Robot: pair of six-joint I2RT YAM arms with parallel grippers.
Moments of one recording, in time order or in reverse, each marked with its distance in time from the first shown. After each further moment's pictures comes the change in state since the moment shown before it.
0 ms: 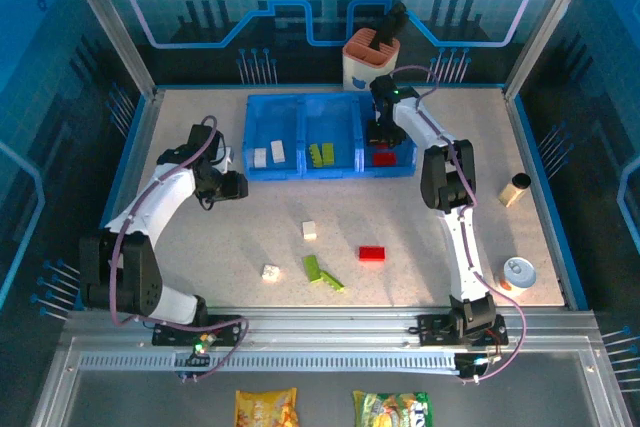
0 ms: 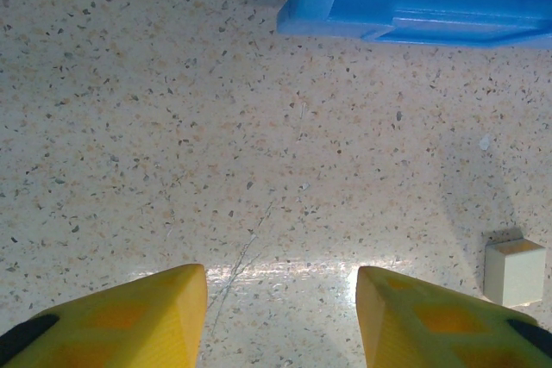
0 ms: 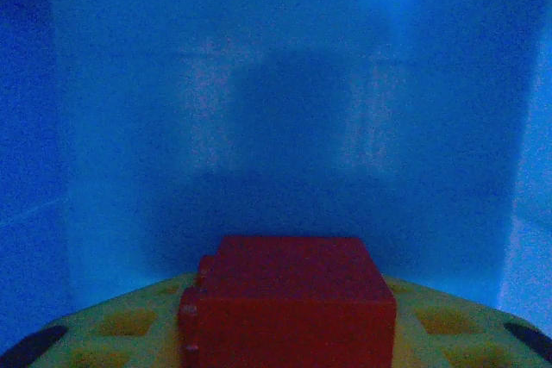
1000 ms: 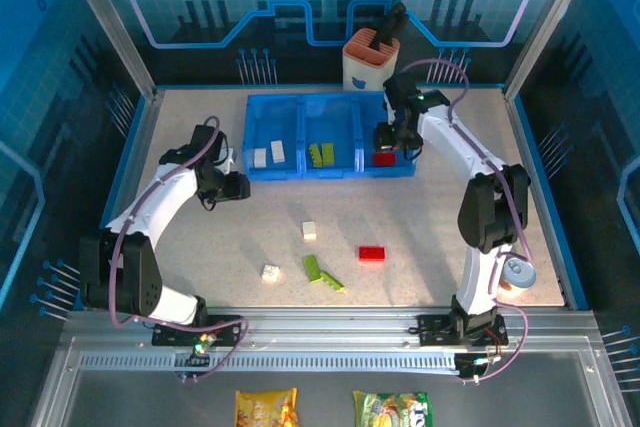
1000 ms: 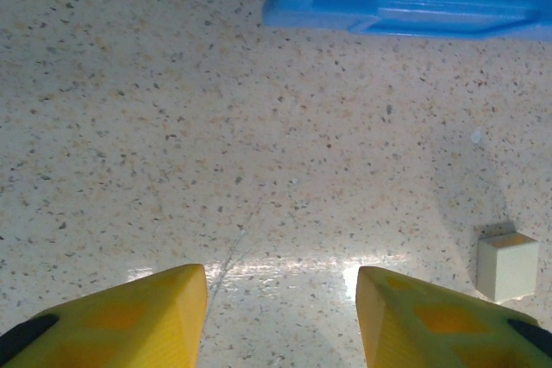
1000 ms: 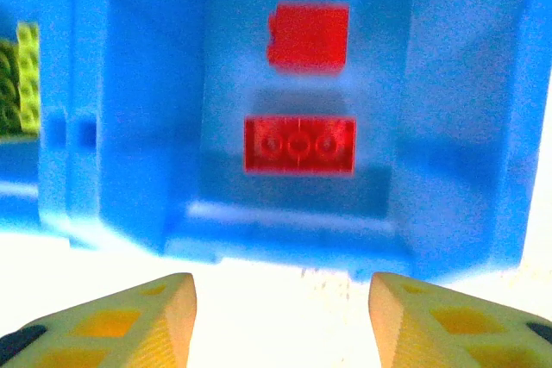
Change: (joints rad) left arm -0.031 0.000 0.004 -0.009 0.001 -0.016; right arm 0.054 -0.611 -0.549 0.038 -0.016 0.019
